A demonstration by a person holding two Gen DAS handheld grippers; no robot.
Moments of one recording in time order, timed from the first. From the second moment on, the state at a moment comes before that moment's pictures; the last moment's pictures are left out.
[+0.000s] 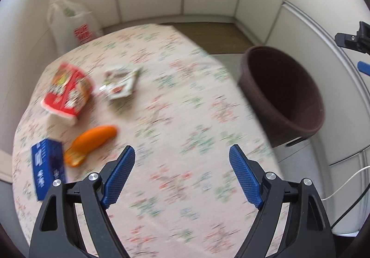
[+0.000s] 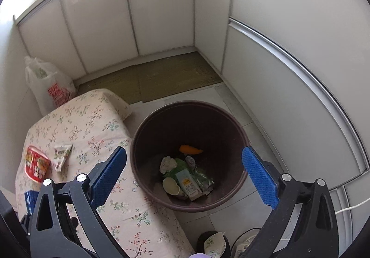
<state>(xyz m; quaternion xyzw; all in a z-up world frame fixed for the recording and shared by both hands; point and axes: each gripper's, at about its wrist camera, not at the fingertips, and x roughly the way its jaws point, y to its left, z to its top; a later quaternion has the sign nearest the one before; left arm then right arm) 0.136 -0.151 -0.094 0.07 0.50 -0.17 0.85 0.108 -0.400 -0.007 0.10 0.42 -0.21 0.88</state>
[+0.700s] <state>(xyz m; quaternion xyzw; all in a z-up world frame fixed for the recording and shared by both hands) 0.212 -0.045 -0.156 0.10 0.55 -0.08 0.82 0.164 -0.241 -0.042 -0.07 0.47 -0.10 0.88</state>
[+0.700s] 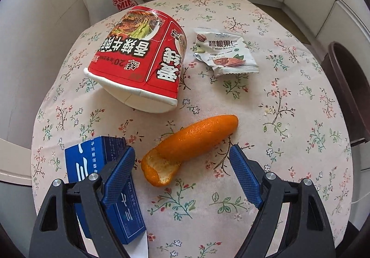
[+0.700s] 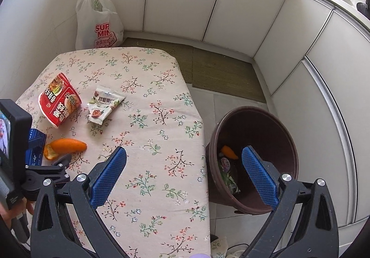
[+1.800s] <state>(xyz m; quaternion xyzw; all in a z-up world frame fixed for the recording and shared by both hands) 0.111 0.047 -0.012 -0.06 0.40 -0.11 0.91 0.187 -0.180 -0.085 0.04 0.52 0.01 0.86</state>
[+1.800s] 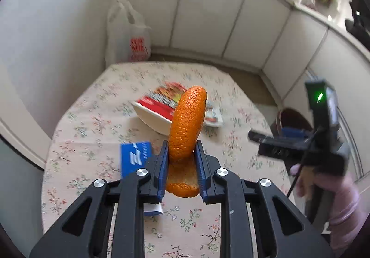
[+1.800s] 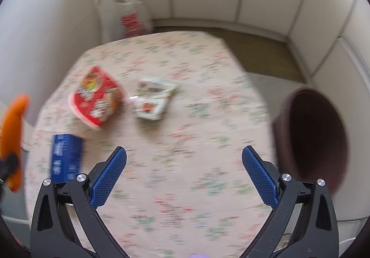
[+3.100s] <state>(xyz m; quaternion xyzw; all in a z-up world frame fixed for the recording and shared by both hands) 0.113 0.150 0.035 -0.15 0.31 -0.01 0.94 0.210 0.038 -0.152 -0.02 0.59 0.09 0.80</state>
